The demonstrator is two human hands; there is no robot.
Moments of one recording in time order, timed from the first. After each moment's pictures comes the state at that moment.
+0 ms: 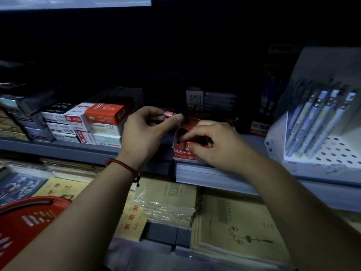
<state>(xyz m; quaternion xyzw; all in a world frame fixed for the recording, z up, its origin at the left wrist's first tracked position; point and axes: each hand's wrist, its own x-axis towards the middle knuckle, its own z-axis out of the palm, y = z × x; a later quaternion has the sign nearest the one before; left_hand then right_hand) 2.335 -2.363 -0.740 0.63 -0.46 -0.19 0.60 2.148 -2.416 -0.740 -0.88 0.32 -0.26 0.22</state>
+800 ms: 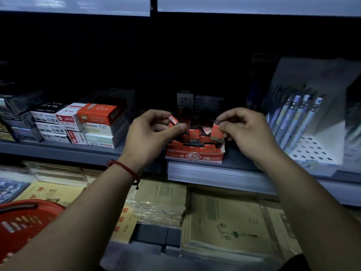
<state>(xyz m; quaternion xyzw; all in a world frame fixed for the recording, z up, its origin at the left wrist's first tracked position) 2.322 -2.358 -0.746 0.58 -0.51 -0.25 0.58 2.099 -2.421 -0.723 -0.69 0.45 -0.45 0.35</state>
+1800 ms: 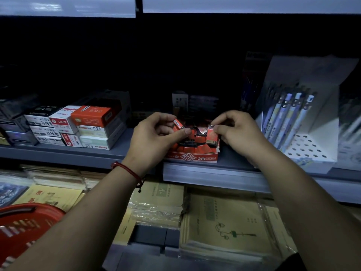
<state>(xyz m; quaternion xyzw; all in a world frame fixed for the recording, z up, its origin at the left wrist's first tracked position) 2.304 -2.361 -0.747 0.58 -0.53 -0.26 0.56 2.099 -2.437 -0.730 -0.70 0.49 -0.39 0.35</state>
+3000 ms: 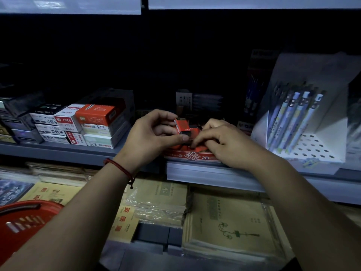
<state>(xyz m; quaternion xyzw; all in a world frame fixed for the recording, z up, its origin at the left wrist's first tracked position) 2.319 -2.353 -0.739 0.52 -0.56 -0.33 0.56 2.111 -2.425 -0.736 -0.90 0.35 -0.21 0.18</state>
